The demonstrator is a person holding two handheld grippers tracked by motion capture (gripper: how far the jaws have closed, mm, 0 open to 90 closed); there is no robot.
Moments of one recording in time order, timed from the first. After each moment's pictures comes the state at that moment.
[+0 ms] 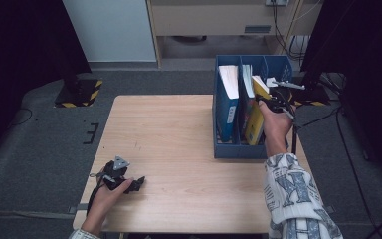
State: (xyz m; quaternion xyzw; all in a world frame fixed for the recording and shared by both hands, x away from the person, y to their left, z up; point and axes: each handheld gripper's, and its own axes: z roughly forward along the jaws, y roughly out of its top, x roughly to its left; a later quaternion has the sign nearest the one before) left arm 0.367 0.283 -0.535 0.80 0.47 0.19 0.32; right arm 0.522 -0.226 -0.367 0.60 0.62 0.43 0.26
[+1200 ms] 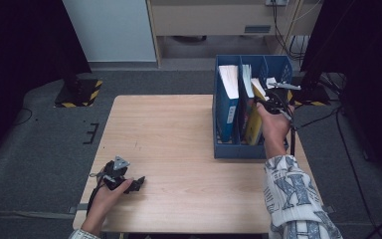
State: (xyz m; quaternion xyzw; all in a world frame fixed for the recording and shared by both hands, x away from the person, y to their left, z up) left arm 0.367 0.282 -0.535 0.80 0.47 0.19 0.32; right arm 0.519 -0.219 -0.369 0.59 0.64 0.41 0.27
